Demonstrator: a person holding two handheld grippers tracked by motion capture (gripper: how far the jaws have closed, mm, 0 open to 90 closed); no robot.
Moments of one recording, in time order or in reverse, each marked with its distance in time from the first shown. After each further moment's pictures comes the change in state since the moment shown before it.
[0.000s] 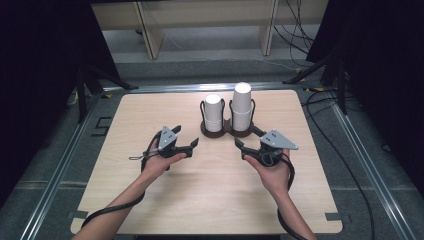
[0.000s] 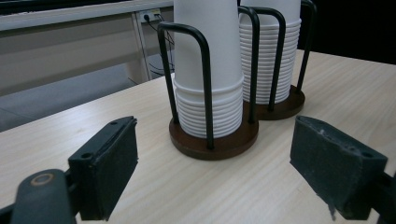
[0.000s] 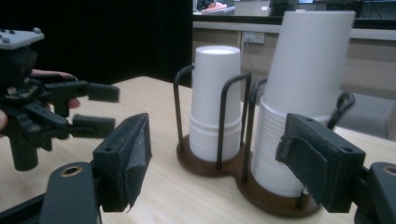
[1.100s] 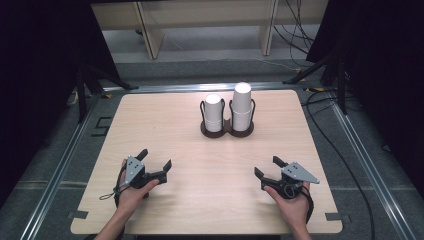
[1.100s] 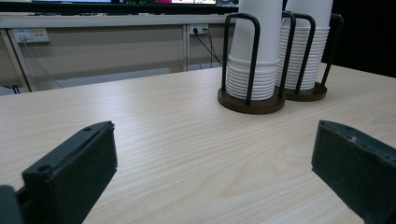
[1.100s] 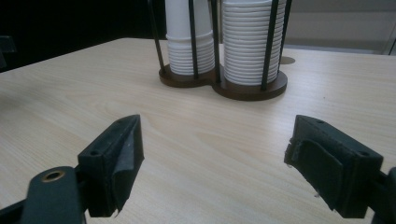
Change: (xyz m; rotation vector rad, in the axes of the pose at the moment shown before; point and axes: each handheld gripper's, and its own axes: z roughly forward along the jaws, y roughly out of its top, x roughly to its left) left arm 0.000 -0.055 -0.111 -0.095 0.195 -0.129; right arm -0.007 -0.081 -0.073 0.073 -0.070 0.095
